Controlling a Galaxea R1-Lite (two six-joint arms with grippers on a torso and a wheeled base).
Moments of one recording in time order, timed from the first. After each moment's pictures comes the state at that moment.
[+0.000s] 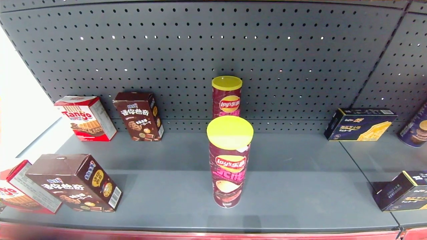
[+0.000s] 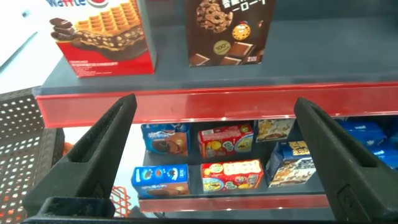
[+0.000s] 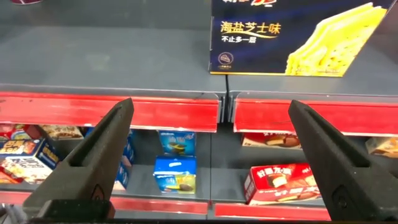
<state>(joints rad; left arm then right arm) 0.00 0.01 0.00 0.01 -0.03 0.02 0.00 0.00 0.00 0.01 0.03 0.00</state>
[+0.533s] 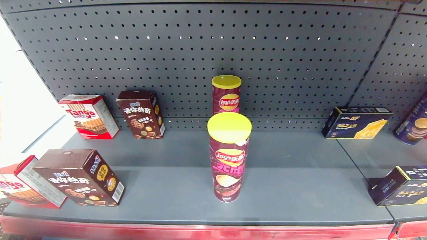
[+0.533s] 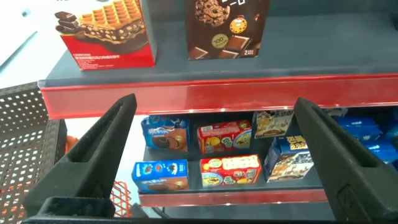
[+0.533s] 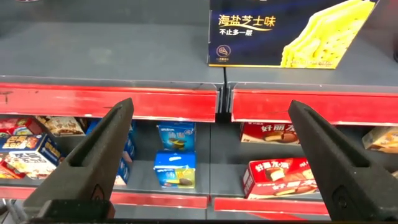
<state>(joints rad) 0.00 0.01 0.00 0.01 -0.03 0.02 0.00 0.00 0.00 0.01 0.03 0.00</state>
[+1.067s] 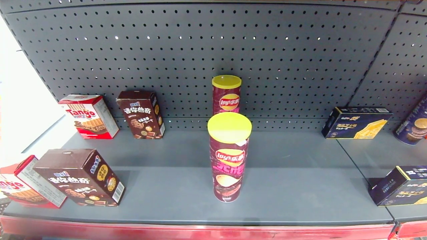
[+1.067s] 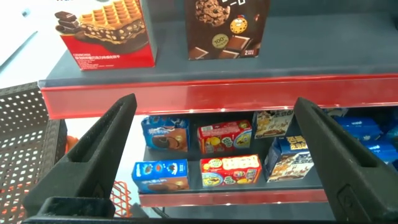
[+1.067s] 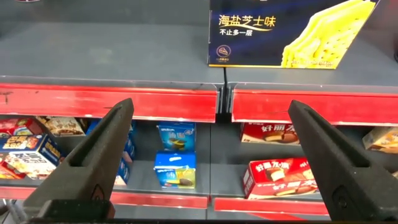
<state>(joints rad) 0.00 0.01 0.00 0.01 -0.03 0.02 0.00 0.00 0.00 0.01 0.03 0.00</state>
